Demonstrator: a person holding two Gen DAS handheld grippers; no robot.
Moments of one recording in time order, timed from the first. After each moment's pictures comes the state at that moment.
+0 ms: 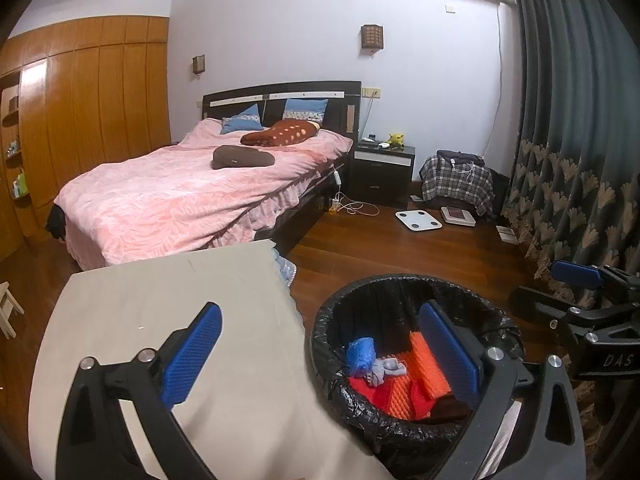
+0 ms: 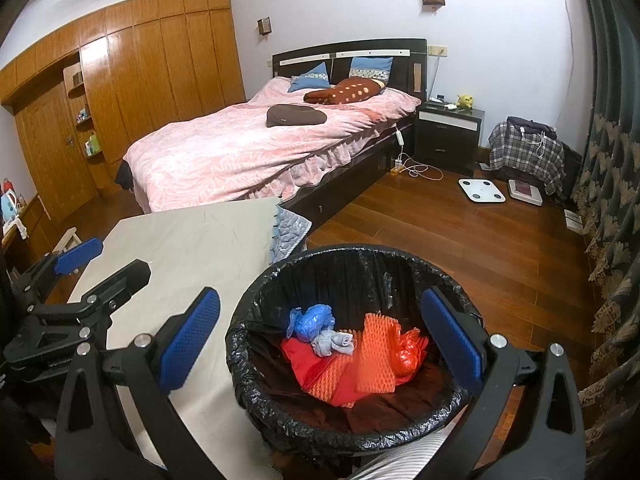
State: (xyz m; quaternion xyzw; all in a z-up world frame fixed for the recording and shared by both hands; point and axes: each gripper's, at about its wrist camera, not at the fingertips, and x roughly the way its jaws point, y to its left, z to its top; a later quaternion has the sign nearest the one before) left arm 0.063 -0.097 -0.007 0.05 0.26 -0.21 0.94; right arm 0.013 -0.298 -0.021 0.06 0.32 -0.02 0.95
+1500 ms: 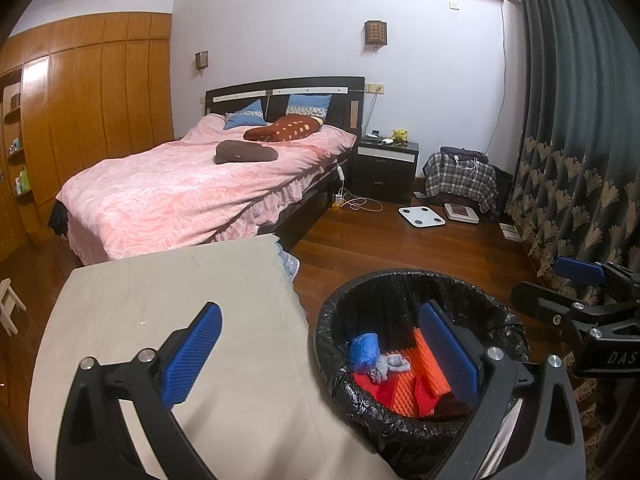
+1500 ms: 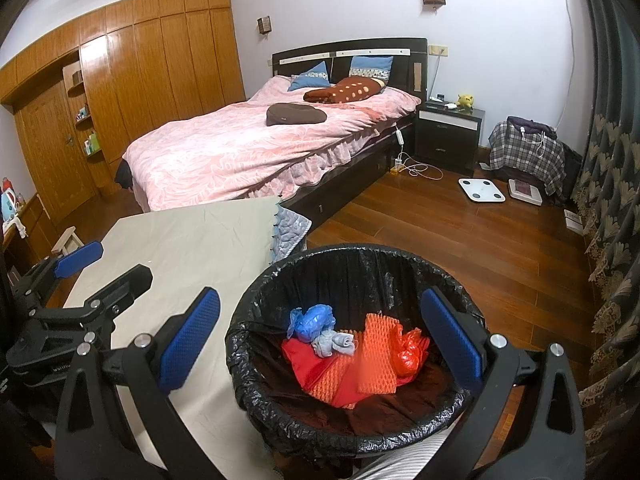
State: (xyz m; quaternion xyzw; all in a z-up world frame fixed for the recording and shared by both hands) left arm 0.066 -0.088 -0.015 0.05 0.26 -0.21 0.94; right arm 0.016 -0.297 -0.021 0.06 0.32 -0.03 0.95
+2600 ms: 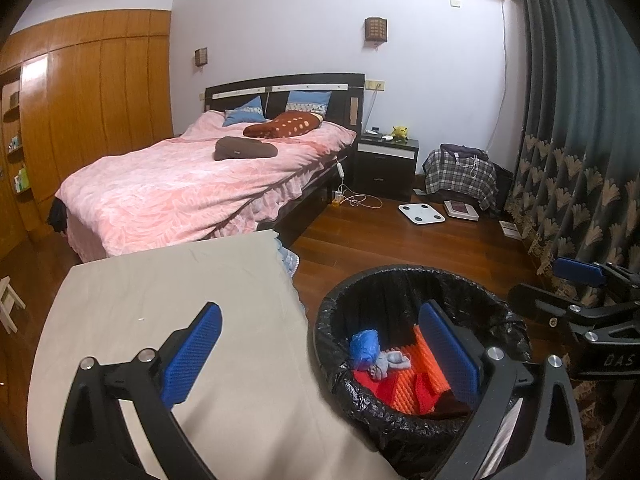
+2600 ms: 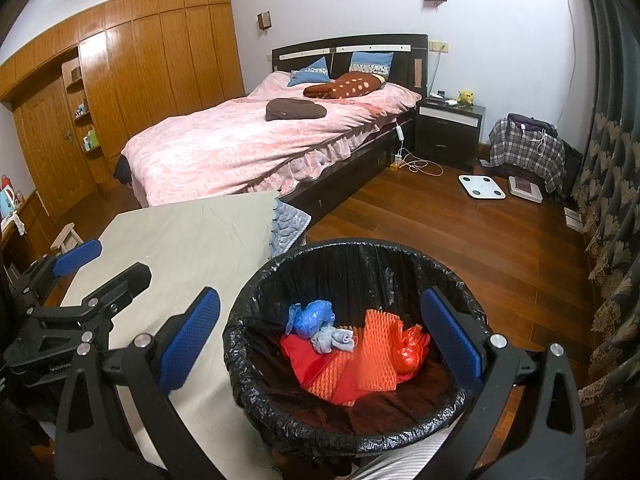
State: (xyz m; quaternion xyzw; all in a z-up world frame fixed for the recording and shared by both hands) left arm 0.066 -0.086 -0.025 0.05 0.27 -0.21 0.94; right arm 0.019 -0.295 -0.029 0.06 0.32 -0.03 0.94
